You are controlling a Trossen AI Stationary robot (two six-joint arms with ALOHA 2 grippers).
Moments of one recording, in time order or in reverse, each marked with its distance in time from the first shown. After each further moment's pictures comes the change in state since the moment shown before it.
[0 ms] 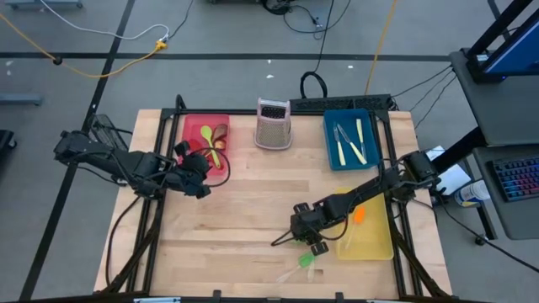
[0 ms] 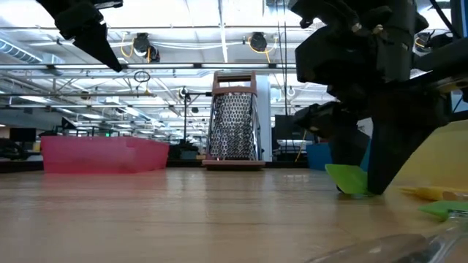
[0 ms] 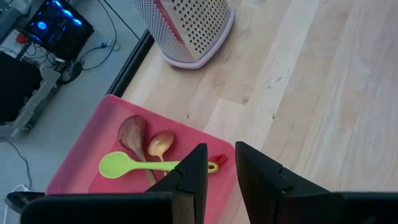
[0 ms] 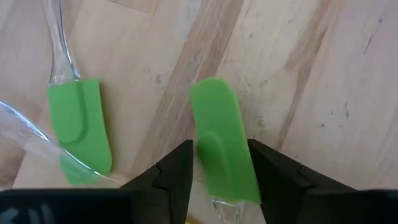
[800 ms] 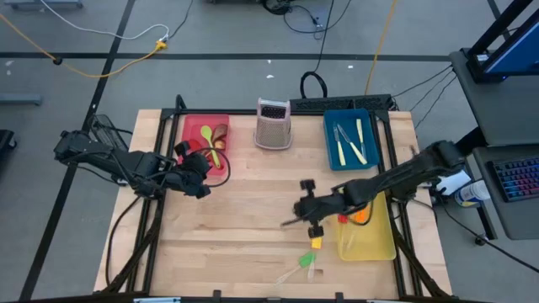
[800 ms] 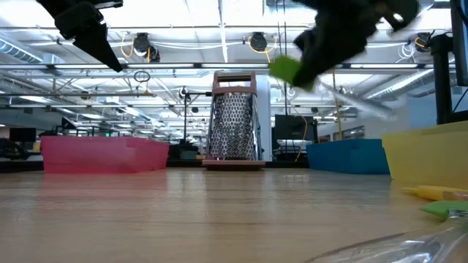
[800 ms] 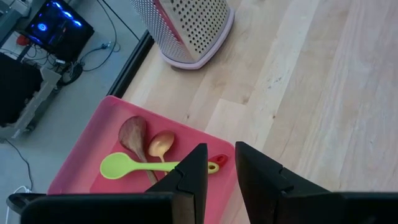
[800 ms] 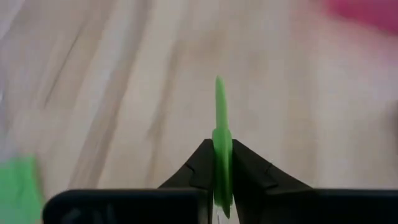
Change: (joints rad) left arm 0.001 0.002 0.000 0.001 0.000 0.008; right arm -0.014 -0.300 -0.019 0.049 0.310 0.036
